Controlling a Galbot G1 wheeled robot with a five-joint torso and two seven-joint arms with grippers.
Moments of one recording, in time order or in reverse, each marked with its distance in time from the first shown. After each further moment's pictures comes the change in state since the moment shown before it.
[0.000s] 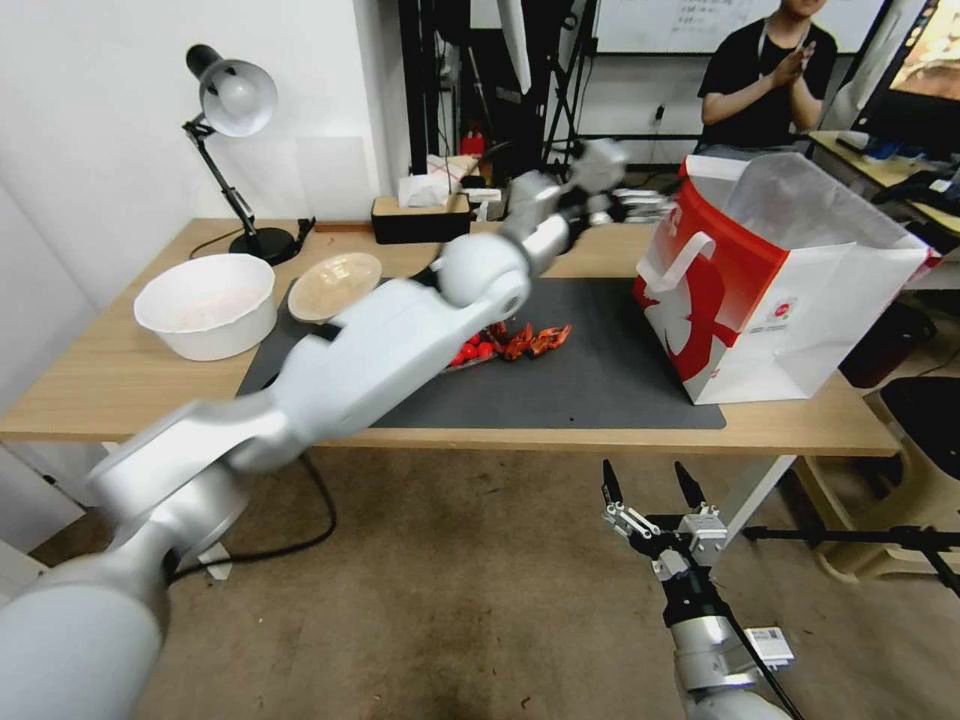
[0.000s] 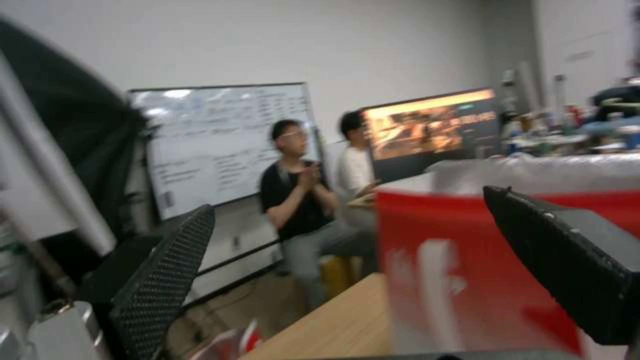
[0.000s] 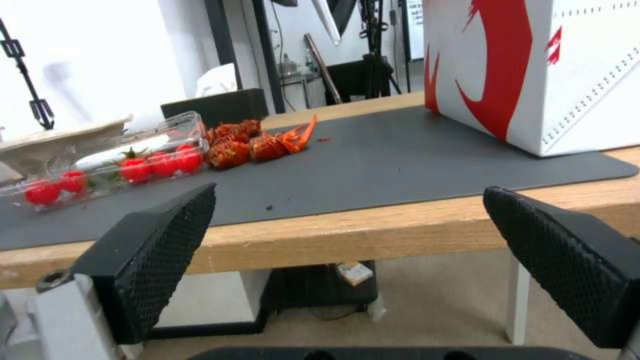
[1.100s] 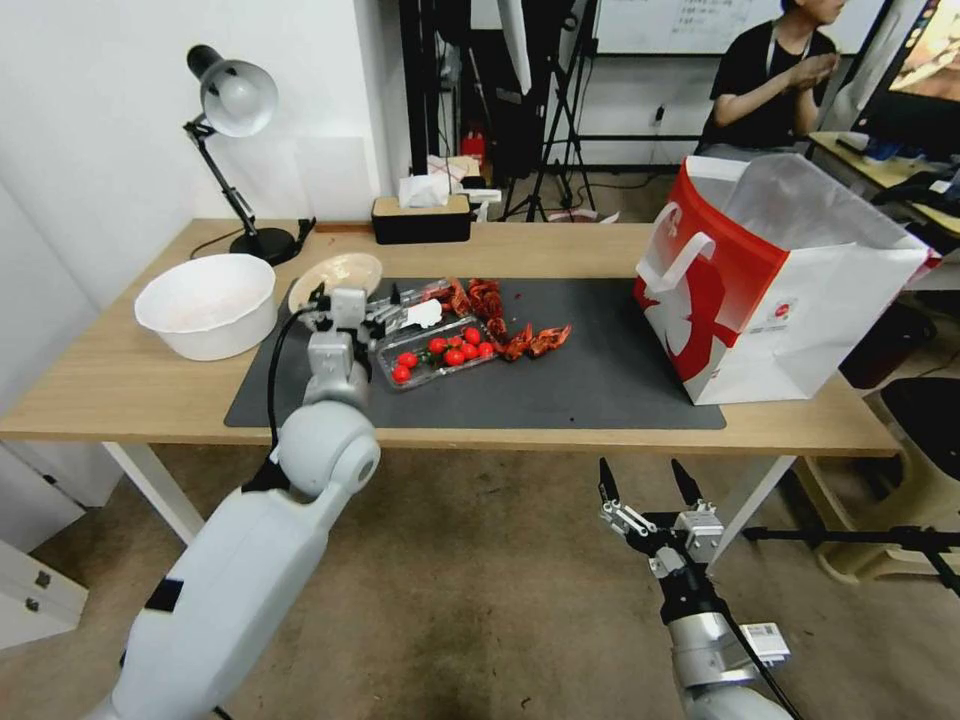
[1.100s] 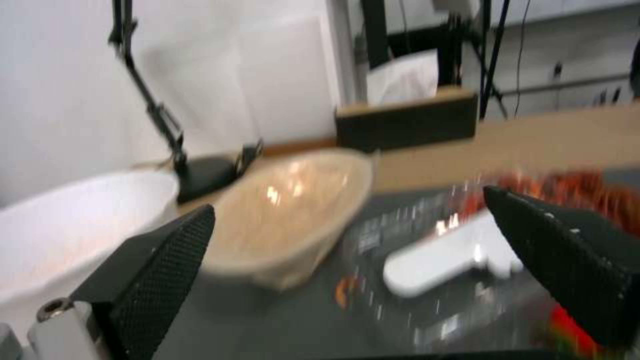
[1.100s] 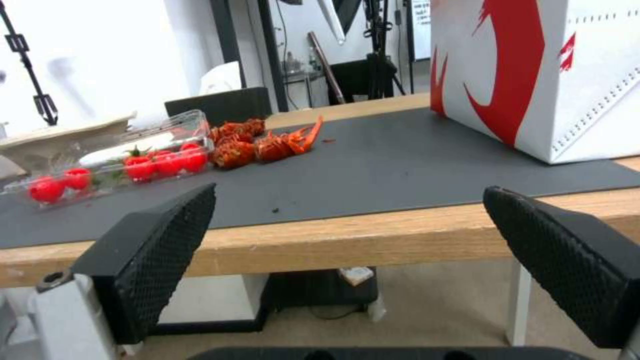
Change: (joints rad) left arm 0.948 0.196 -0.643 -0.601 0.367 0.408 -0.628; right arm 0.006 -0.001 -0.008 0.009 -0.016 -0.022 0.008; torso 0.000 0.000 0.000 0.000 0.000
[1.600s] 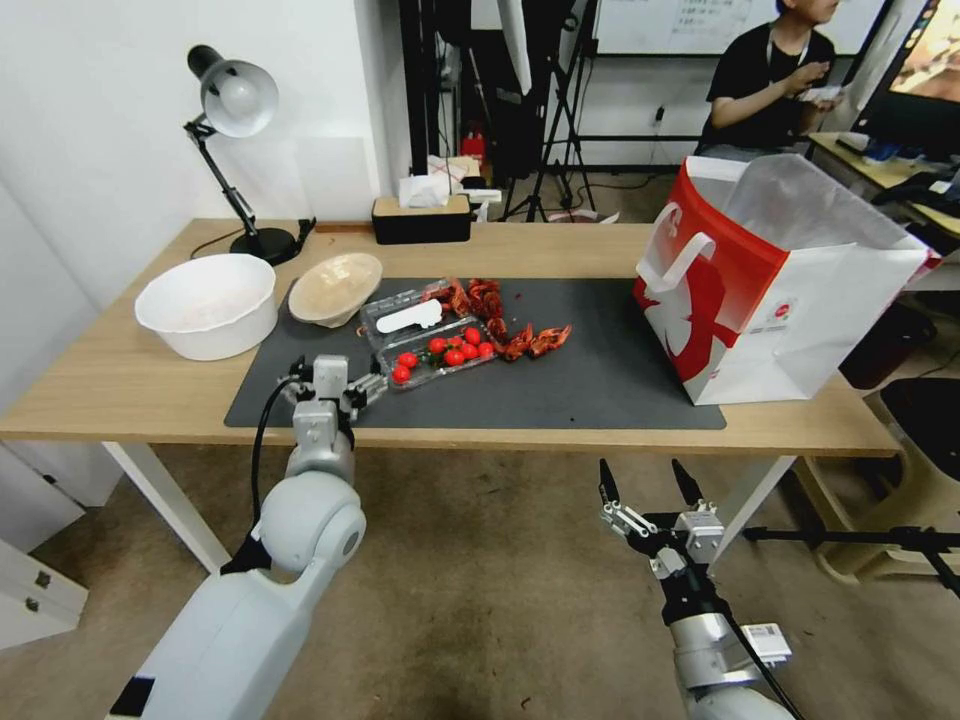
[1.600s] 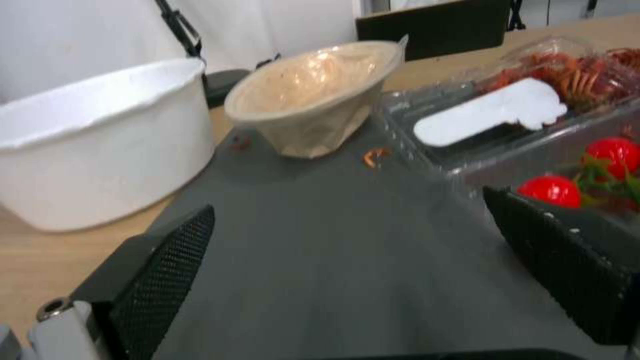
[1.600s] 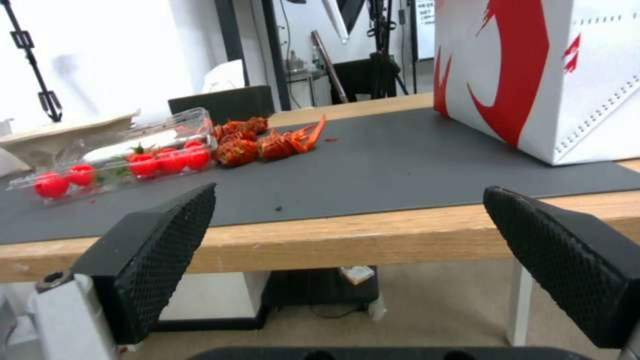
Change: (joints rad) left arm 0.203 -0.023 -0.084 -0.050 0.025 0.005 0.016; right arm -0.003 -0.012 -0.003 0.003 -0.001 0.000 0.001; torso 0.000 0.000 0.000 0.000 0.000
